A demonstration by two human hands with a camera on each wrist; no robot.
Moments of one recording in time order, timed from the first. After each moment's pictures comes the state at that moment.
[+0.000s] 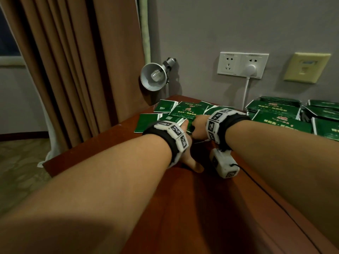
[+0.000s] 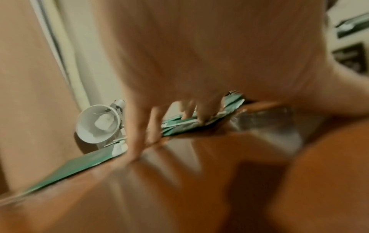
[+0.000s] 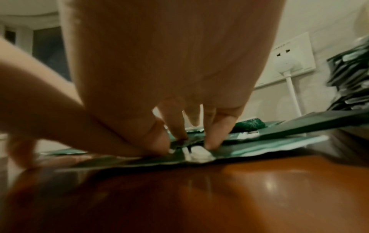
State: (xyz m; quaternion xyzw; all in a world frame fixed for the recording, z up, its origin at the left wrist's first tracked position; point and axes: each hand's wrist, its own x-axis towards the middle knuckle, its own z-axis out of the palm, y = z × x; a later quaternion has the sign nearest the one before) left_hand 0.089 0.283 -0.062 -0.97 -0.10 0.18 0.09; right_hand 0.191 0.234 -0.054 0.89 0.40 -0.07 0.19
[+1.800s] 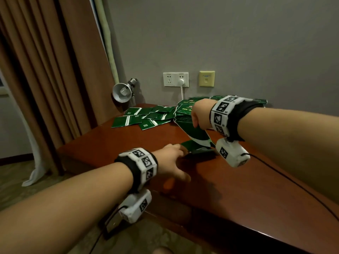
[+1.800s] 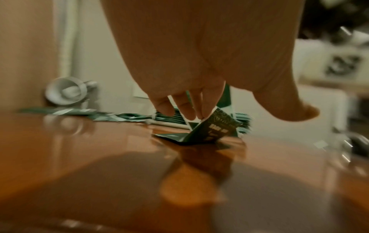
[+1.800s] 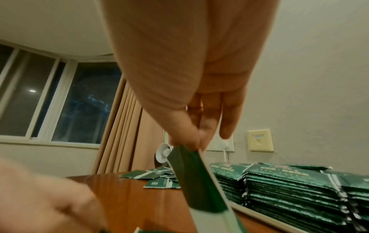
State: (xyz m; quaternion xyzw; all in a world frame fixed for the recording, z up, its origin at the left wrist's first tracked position) left_hand -0.099 0.058 -0.034 -0.99 0.04 0.10 -0.11; right_hand 0.026 -0.048 0.064 0.94 0.30 -0.01 0.16
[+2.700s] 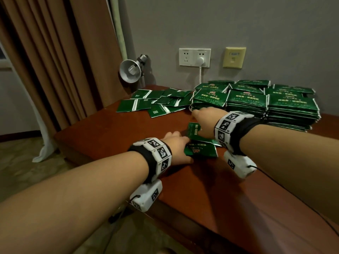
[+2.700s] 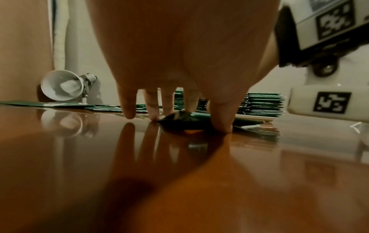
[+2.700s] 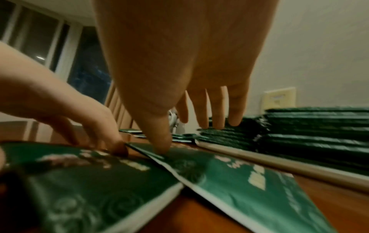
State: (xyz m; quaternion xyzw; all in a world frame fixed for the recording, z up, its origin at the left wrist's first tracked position) left_hand -0.026 0.112 -0.076 -0.99 -0.08 0.10 -0.07; right_hand 0.088 0.007 -0.034 0.91 0.40 0.03 0.10
